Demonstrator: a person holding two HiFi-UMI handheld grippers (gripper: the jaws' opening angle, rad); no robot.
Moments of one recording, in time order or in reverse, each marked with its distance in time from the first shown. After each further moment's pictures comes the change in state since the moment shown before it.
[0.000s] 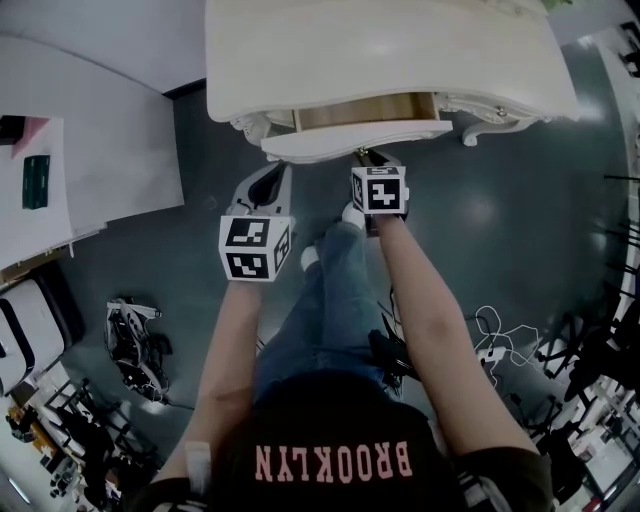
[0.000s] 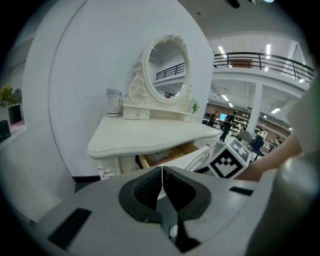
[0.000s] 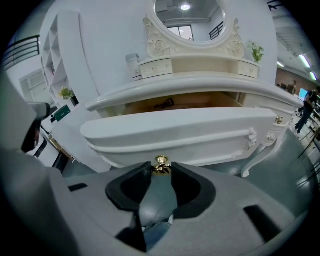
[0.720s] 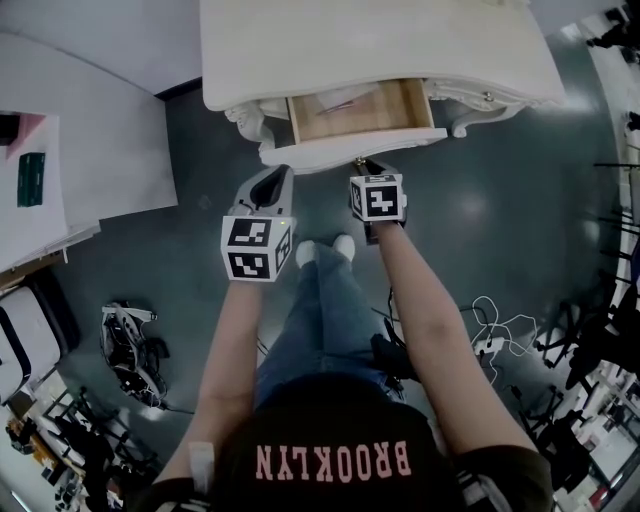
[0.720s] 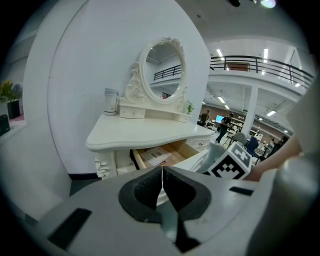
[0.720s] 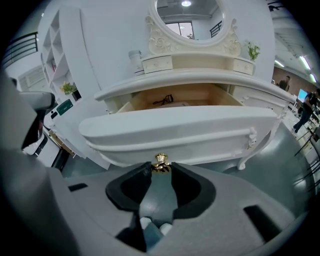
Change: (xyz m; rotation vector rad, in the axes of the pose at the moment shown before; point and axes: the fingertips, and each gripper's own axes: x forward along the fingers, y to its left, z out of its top) left arm -0.025 -0.020 -0.017 -0.010 -0.005 -0.046; right arm -0.029 0.010 -0.048 -0.004 0.052 -0.014
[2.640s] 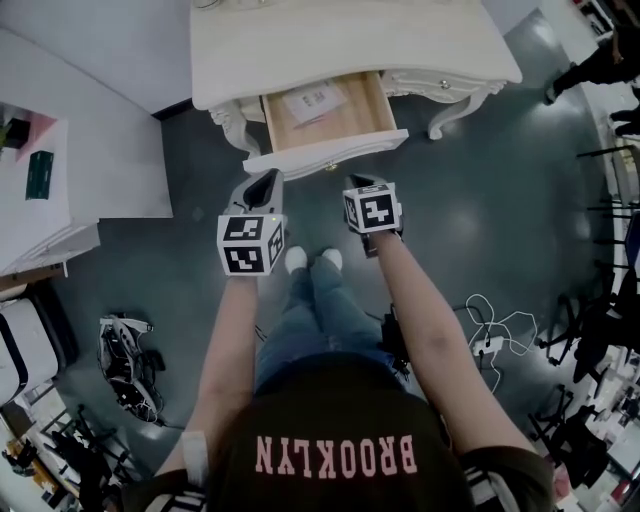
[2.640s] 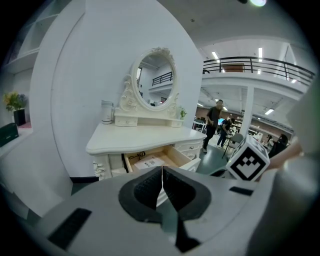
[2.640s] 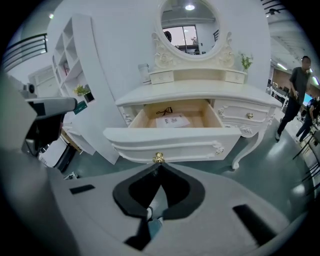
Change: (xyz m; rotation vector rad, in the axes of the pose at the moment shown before) left arm -0.054 -0.074 0.004 0.037 -0.052 0.017; right arm -0.114 -0.010 -0.040 -0.040 -0.032 0.022
